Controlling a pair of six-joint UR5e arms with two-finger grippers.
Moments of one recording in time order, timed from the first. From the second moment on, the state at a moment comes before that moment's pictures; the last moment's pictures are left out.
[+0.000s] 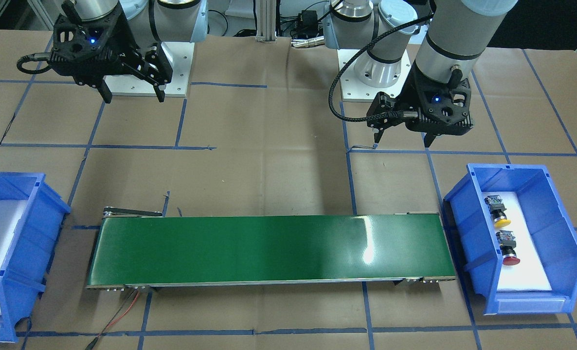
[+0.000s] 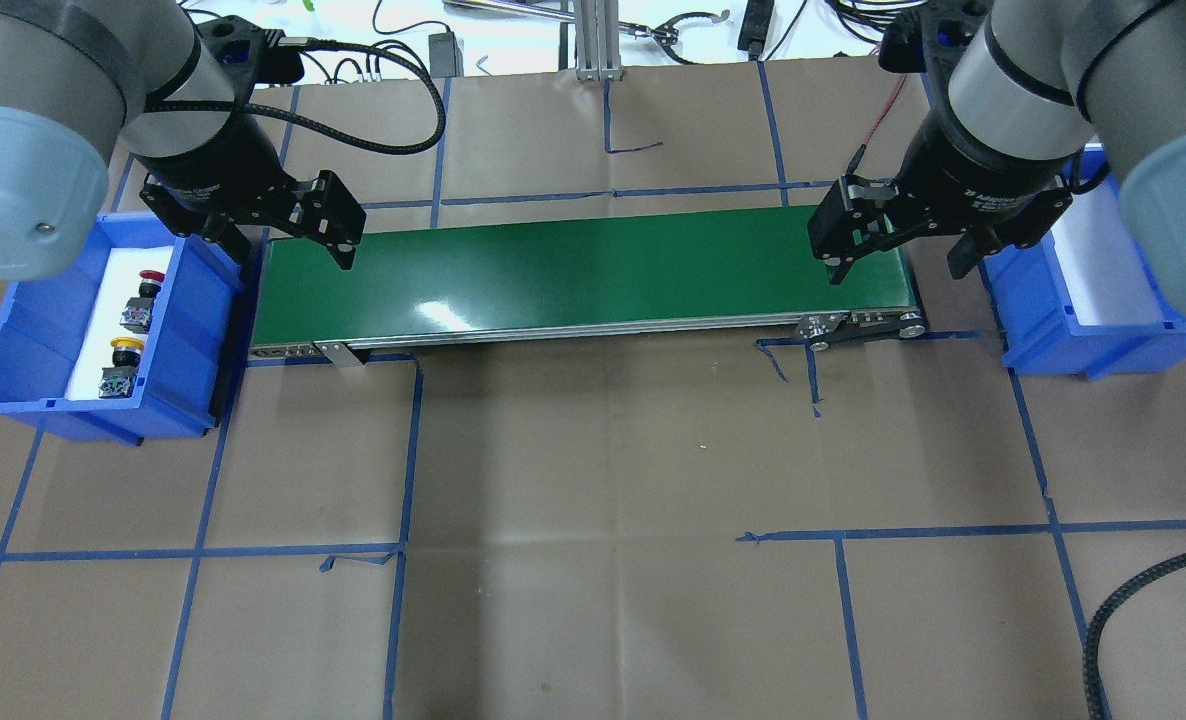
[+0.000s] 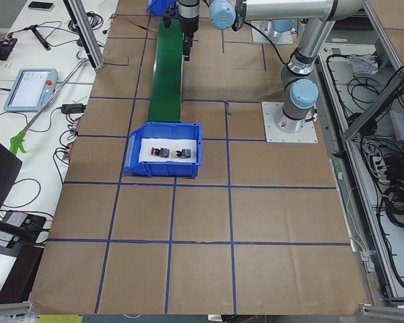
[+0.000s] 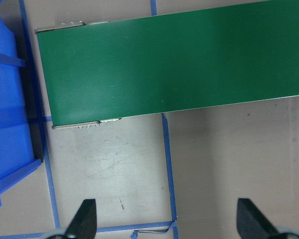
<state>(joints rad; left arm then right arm) -1.55 -1.57 -1.64 -1.47 1.58 0.12 1.59 -1.70 1.68 -1.60 -1.53 0.00</state>
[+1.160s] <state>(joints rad) -1.54 -1.57 -1.64 -1.47 1.58 0.14 1.59 -1.70 1.68 -1.60 -1.53 0.00</state>
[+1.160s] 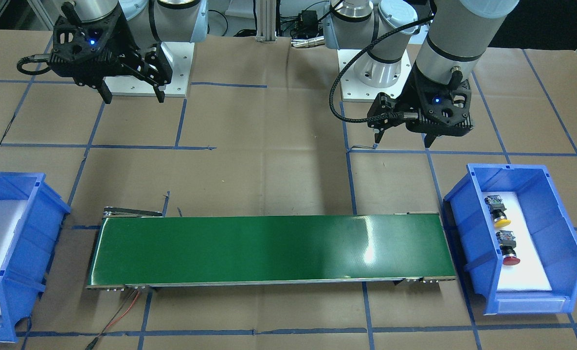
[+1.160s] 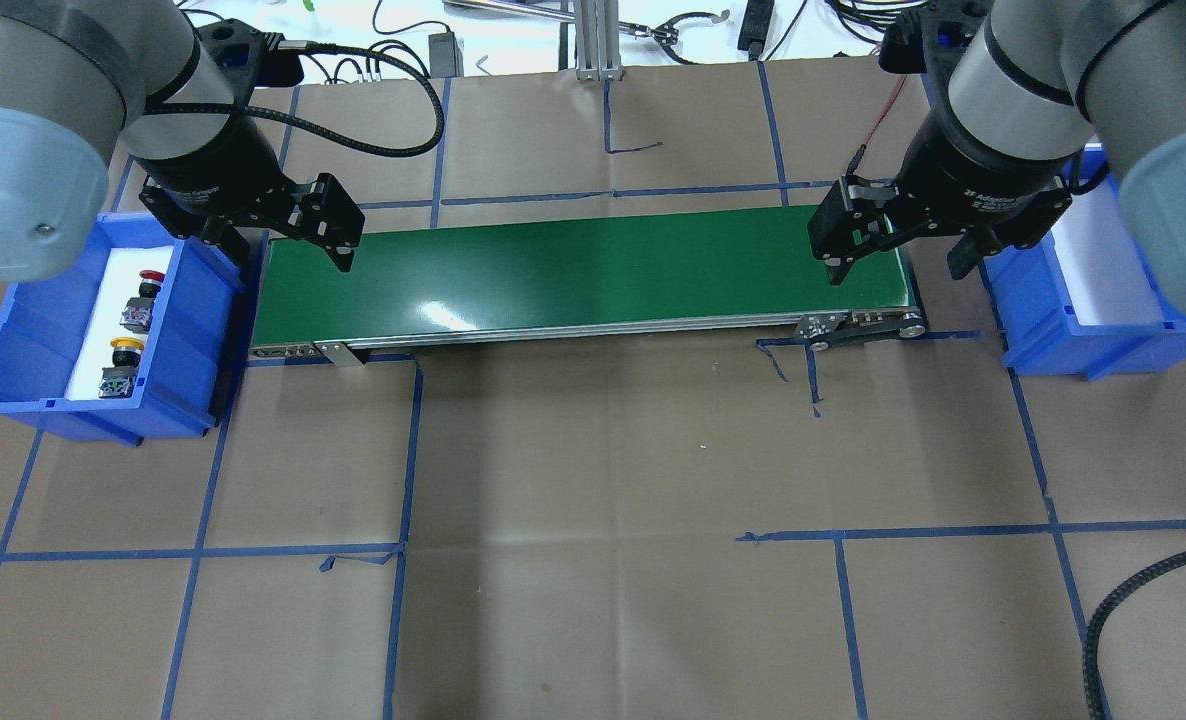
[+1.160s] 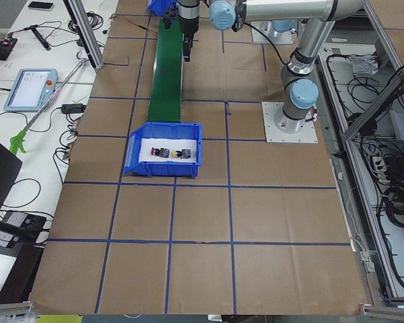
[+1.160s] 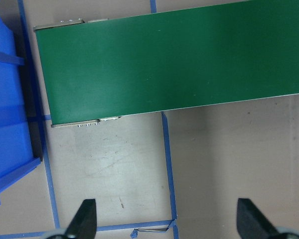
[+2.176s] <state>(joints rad) -1.05 -1.62 -1.64 -1.44 1.58 0.53 1.59 -1.70 1.68 -1.60 -1.53 0.00</state>
